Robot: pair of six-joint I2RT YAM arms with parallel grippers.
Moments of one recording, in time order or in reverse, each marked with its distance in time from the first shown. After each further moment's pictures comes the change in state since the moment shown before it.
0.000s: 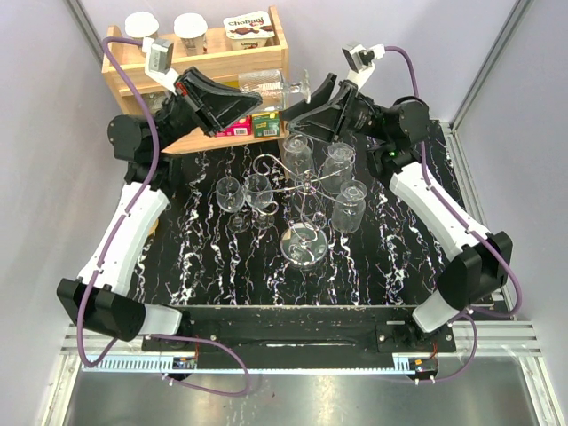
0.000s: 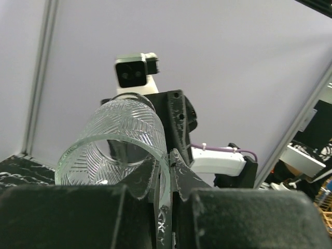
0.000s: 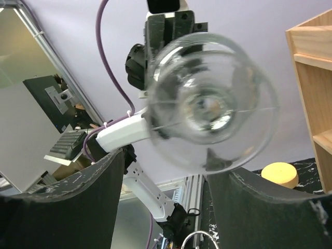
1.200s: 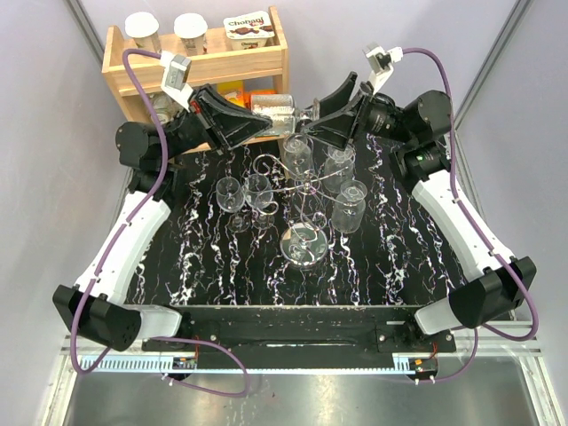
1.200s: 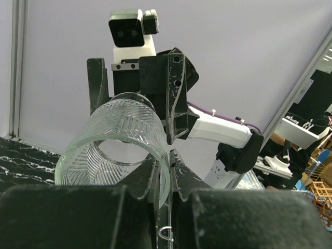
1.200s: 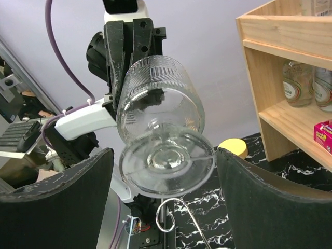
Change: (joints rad) left arm -0.073 -0.046 -0.075 -0.030 0.072 0.074; right arm -0.075 -0.125 -0.014 -0.356 -0.020 -0.306
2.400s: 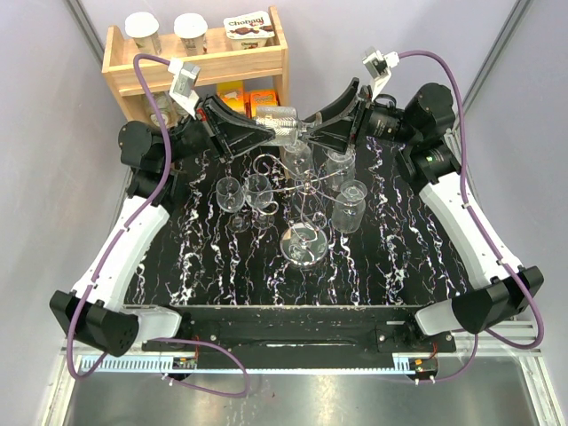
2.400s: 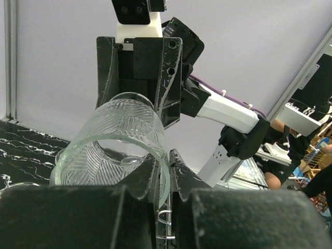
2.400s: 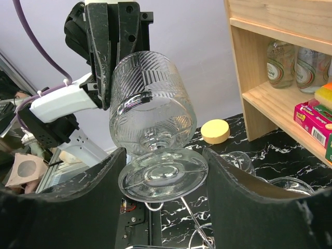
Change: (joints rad) left arm -0.015 -0.032 -0.023 -0.129 0.038 0.092; right arm -0.005 -0.034 0.051 -0.302 -0.020 -0.245
